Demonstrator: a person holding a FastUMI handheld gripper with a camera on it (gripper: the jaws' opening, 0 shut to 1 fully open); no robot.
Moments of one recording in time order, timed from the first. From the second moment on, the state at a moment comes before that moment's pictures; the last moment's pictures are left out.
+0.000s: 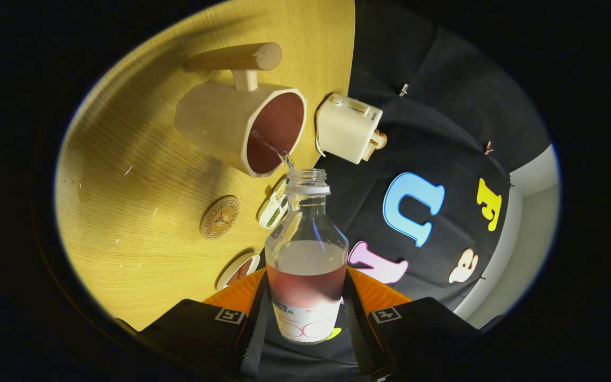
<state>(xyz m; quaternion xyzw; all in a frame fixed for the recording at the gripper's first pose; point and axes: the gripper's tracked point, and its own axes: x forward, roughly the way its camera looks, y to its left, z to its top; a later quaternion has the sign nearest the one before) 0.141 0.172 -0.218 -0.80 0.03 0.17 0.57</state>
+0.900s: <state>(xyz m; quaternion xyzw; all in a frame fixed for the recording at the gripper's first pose) 0.141 0.176 -0.217 -0.83 0.01 0.19 0.53</state>
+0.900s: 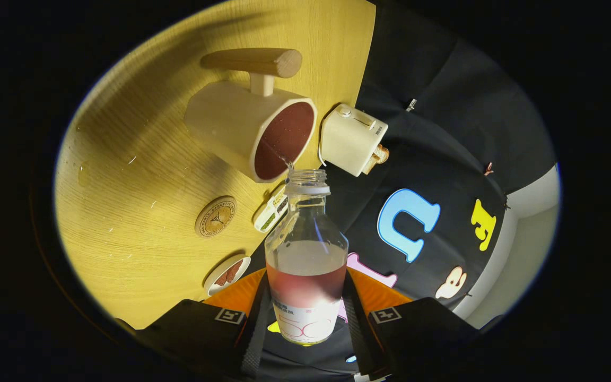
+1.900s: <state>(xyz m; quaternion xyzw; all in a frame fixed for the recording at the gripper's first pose) 0.126 0.161 -0.248 -0.61 0.15 0.18 0.75</state>
